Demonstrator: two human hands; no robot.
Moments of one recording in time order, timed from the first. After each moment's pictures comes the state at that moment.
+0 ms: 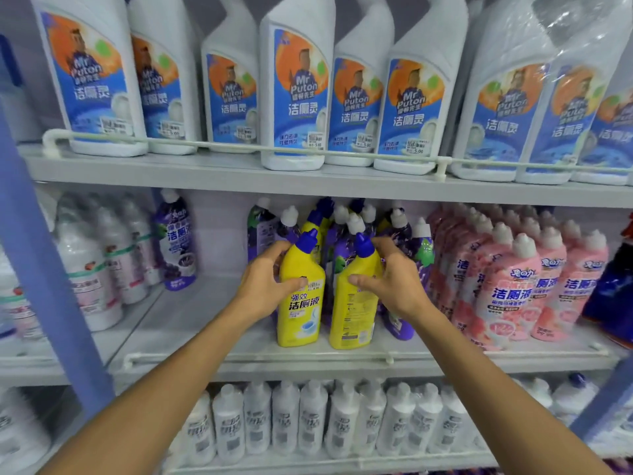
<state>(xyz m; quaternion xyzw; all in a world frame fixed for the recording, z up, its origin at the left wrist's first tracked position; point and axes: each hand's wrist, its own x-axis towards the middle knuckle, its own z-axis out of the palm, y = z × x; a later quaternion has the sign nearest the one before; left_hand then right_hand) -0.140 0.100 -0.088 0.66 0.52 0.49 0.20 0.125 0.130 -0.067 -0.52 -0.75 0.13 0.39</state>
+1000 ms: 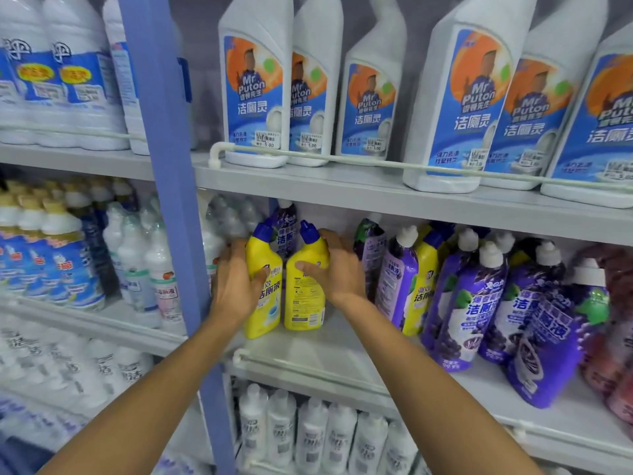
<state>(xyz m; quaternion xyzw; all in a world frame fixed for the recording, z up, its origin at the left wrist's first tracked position) -0.339 0.065 -0.097 0.49 0.74 0.45 -0.07 -0.160 0.162 -0.071 -0.41 -0.81 0.16 0.38</state>
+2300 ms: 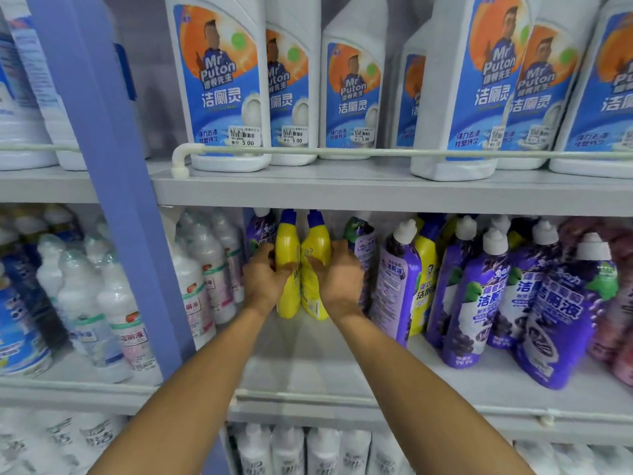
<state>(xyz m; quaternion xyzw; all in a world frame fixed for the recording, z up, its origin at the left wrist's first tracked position) -0.331 0.178 -0.113 0.50 0.67 0.54 0.10 -0.193 0.213 -0.114 -0.56 -0.67 0.11 0.47</state>
